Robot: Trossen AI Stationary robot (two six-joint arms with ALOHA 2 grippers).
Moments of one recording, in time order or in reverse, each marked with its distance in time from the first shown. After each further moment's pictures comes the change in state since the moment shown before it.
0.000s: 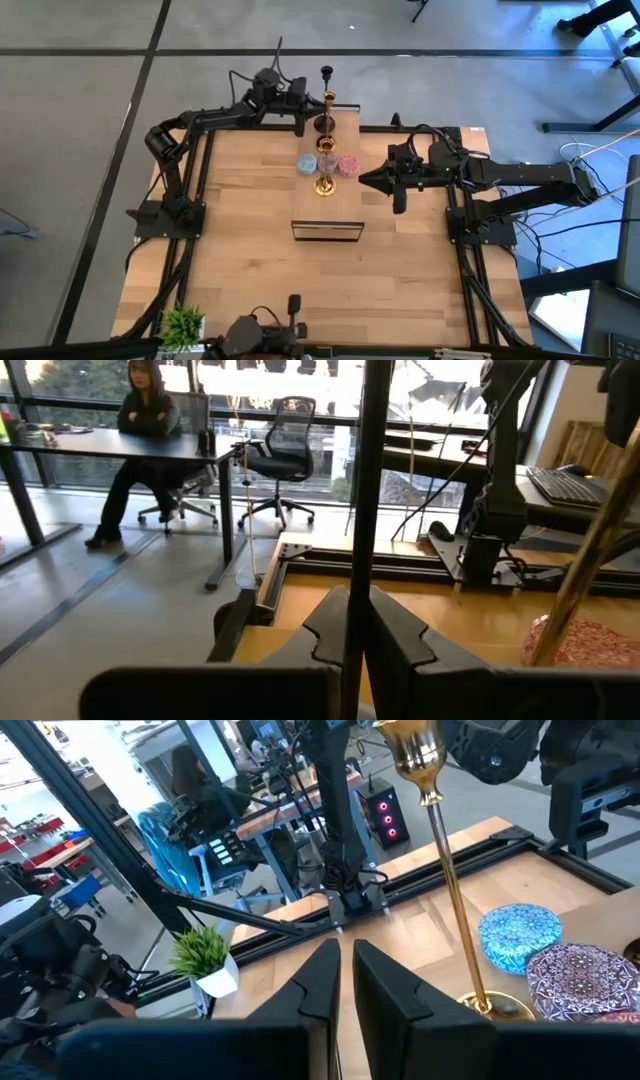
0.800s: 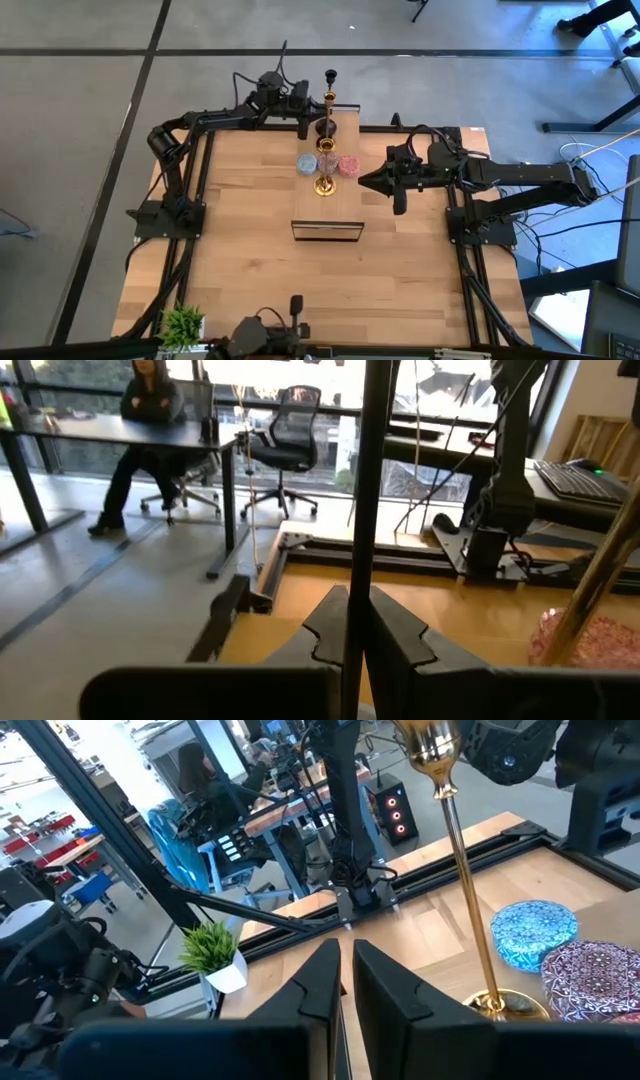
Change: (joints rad) left arm -0.020 0.013 -0.001 -0.010 -0.041 0.001; right arm 0.002 0.005 0.000 0.005 -0.023 0.007
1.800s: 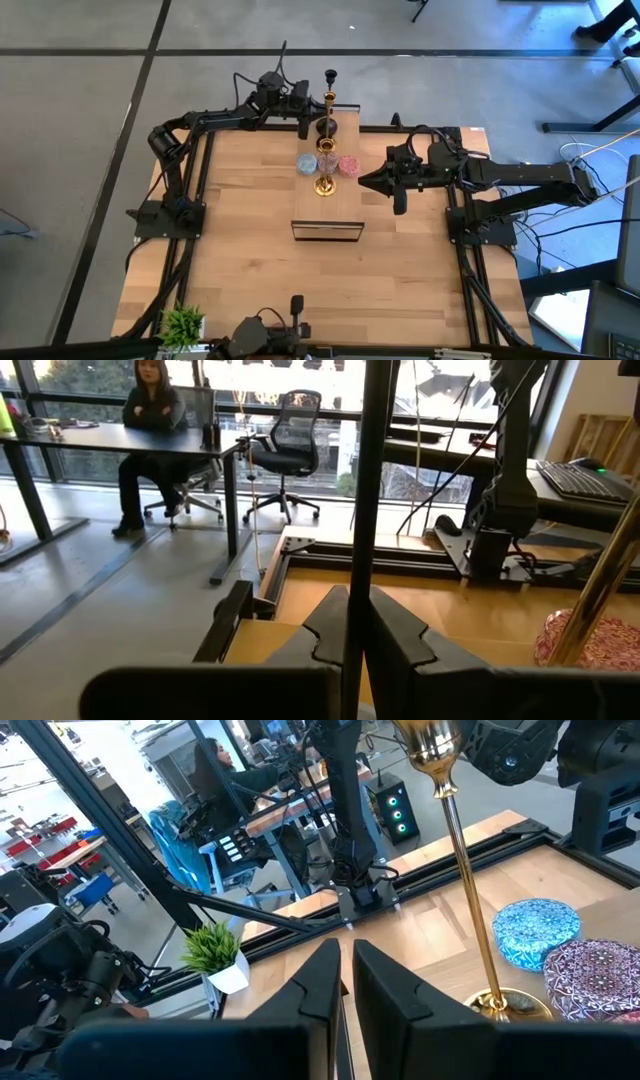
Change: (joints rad) left arm -0.003 0.008 0.000 0.018 -0.003 0.009; right arm 0.000 0.000 0.000 0.000 -0.002 0.008
